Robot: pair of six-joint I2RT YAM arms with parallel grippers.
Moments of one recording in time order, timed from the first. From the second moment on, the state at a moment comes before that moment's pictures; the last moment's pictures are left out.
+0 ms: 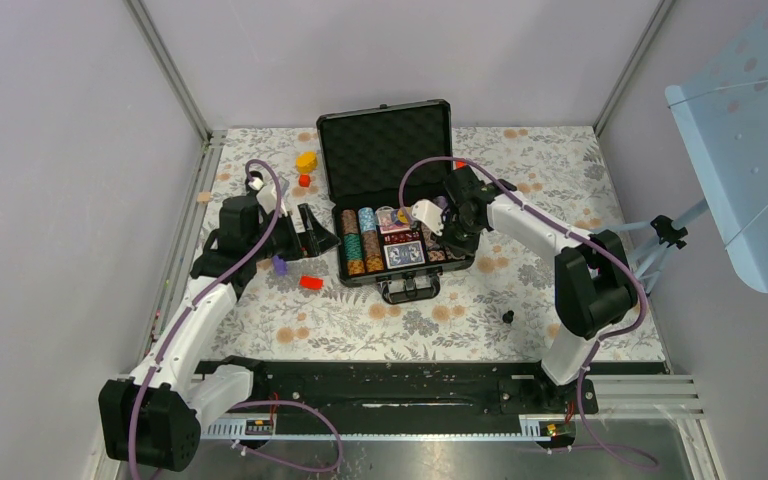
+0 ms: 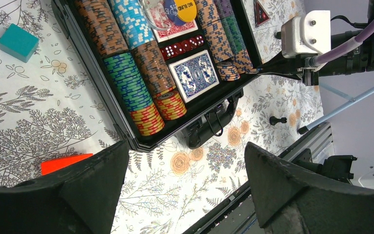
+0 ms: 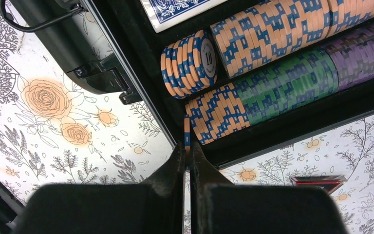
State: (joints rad) left arm -0.16 1.00 0.76 -0.32 0.54 -0.45; right arm 0.49 1.75 1.29 -0.85 -0.22 -0.84
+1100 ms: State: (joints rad) left arm -0.15 1.01 0.76 -0.32 0.54 -0.45; right arm 0.52 1.66 1.12 -0.63 -0.12 -0.98
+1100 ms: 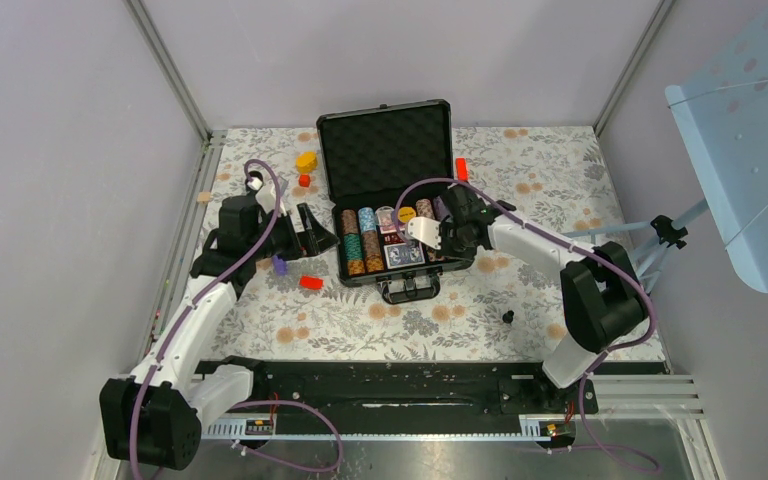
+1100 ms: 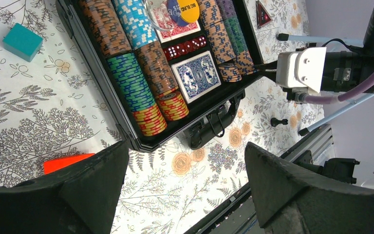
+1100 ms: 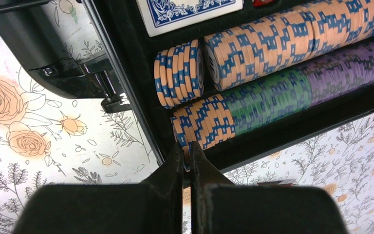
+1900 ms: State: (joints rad) left arm -0.15 1.02 0.76 -0.32 0.54 -0.45; right arm 0.51 1.67 1.04 -0.30 0.08 -1.08
